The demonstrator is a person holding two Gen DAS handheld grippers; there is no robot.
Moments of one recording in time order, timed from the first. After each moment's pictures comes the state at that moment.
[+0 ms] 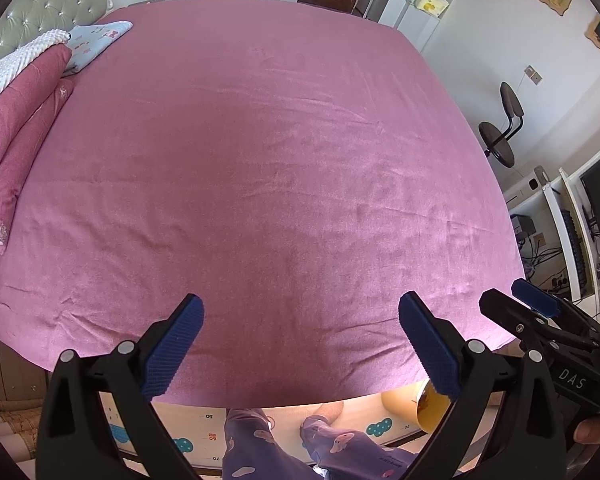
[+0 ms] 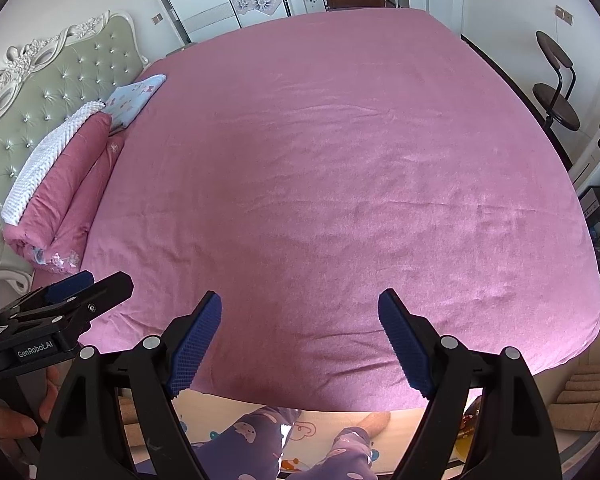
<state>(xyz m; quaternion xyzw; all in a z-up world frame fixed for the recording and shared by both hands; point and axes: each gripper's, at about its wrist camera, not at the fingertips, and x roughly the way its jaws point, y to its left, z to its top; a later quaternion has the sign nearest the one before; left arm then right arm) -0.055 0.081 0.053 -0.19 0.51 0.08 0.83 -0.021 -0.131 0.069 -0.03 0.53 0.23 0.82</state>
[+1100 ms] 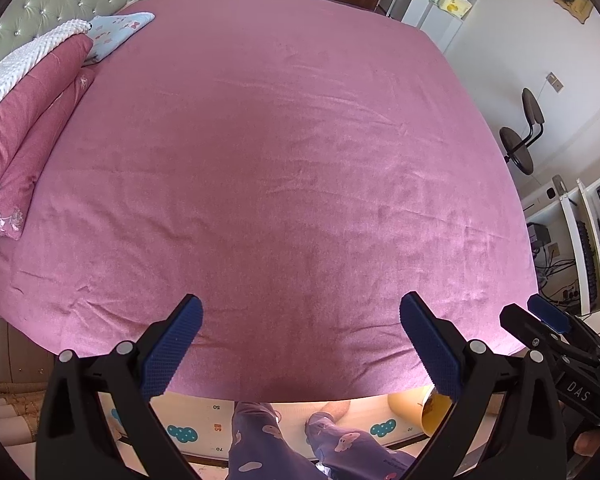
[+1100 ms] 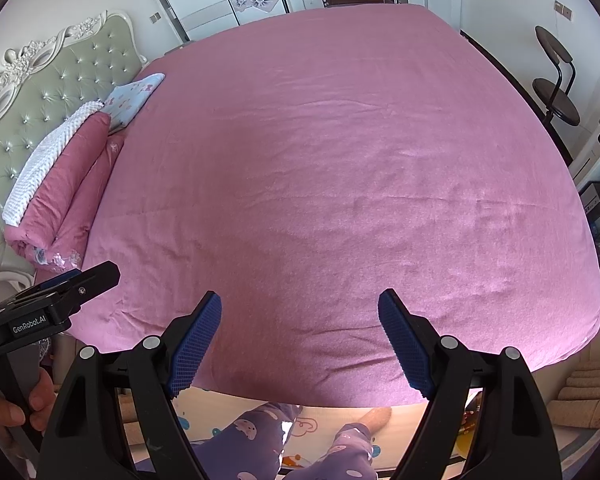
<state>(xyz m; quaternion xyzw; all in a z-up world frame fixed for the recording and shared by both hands) -0.056 0.093 0.054 -0.19 0.53 0.12 0.82 -0.023 -0.134 0.070 -0.02 0.53 0.22 0.82</state>
